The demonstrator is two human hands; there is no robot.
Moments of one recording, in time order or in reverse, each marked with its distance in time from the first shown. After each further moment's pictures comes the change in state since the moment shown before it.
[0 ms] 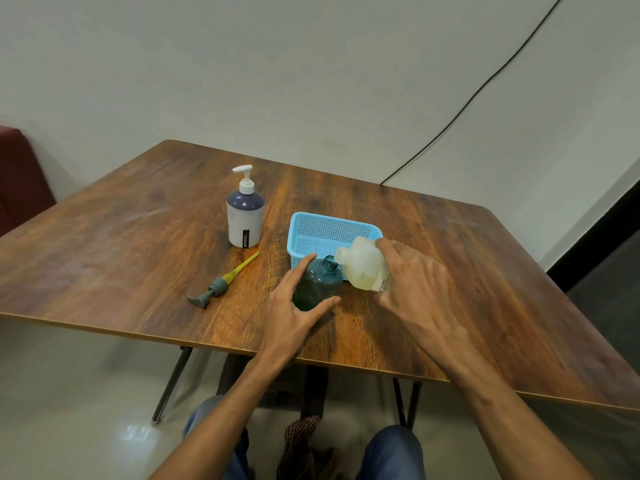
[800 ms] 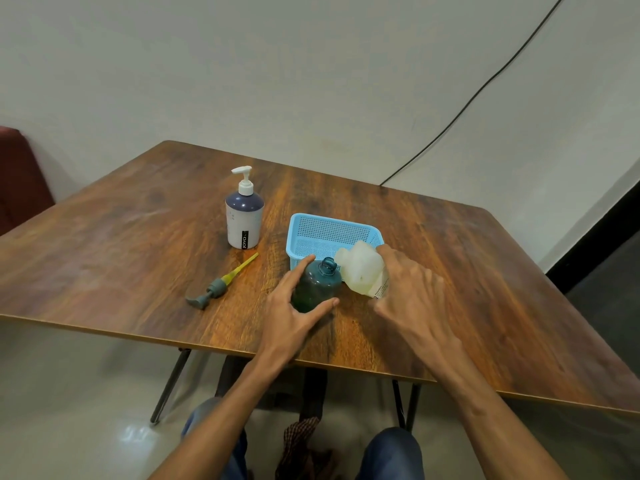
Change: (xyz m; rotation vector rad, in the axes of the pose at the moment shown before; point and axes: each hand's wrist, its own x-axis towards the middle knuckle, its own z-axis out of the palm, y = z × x) left_hand 0.000 0.002 -0.002 -0.013 0.009 0.007; right_hand -0.010 -0.007 0.007 0.119 0.060 0.080
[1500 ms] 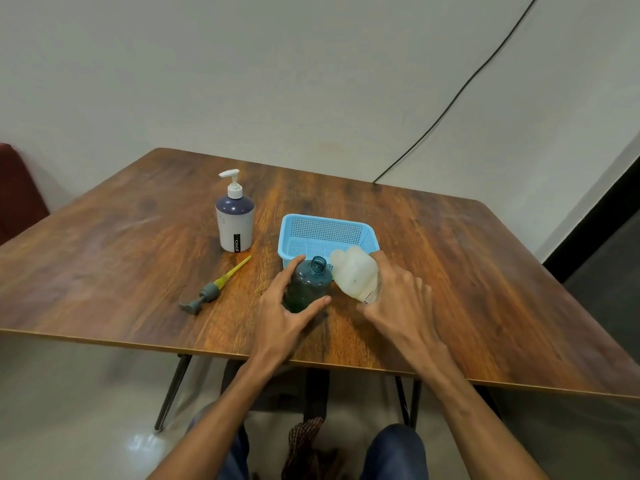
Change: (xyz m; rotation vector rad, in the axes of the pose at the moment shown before) left_hand 0.000 0.000 0.001 0.025 -0.013 -0.011; right_hand -0.014 0.002 0.010 0.183 -0.055 0.145
